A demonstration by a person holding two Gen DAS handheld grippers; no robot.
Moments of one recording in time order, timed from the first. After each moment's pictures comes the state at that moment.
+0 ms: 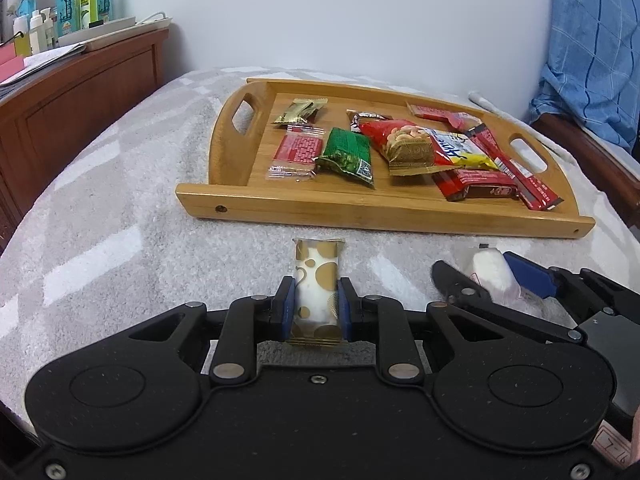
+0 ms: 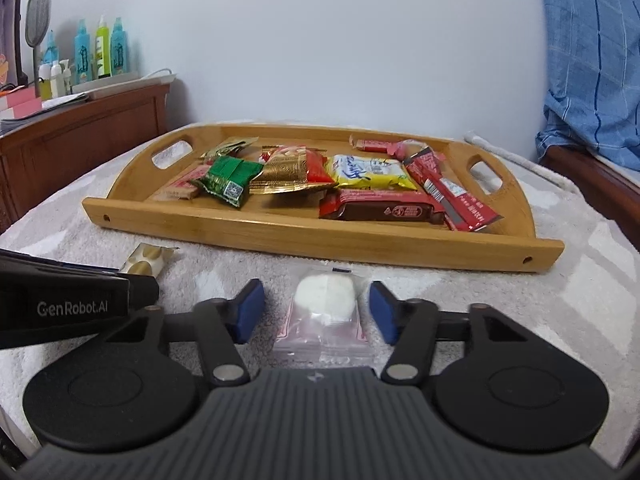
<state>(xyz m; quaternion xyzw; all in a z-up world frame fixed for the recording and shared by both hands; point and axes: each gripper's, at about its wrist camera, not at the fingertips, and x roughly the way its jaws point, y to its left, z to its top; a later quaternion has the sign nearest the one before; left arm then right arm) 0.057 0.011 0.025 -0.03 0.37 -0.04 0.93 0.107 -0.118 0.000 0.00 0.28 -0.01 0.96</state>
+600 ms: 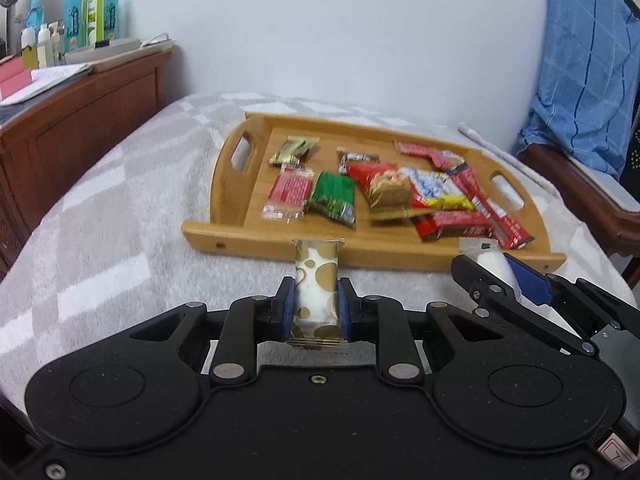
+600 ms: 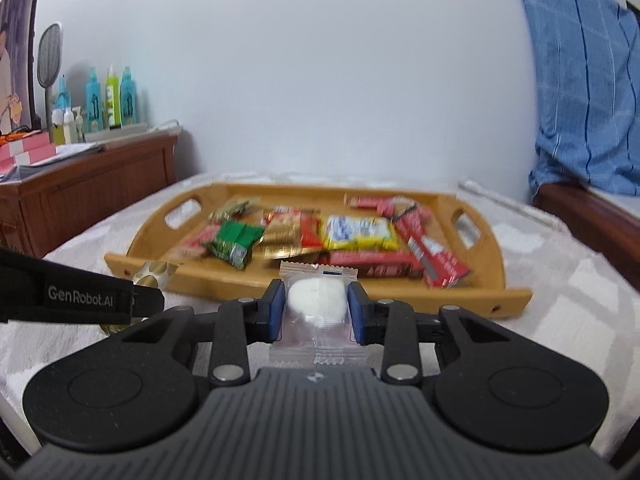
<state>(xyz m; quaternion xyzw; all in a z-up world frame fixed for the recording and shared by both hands) 0.046 0.011 0.064 -0.05 0.34 -0.05 0.94 0.086 -0.131 0.034 0.01 0.21 -0.01 0.98</state>
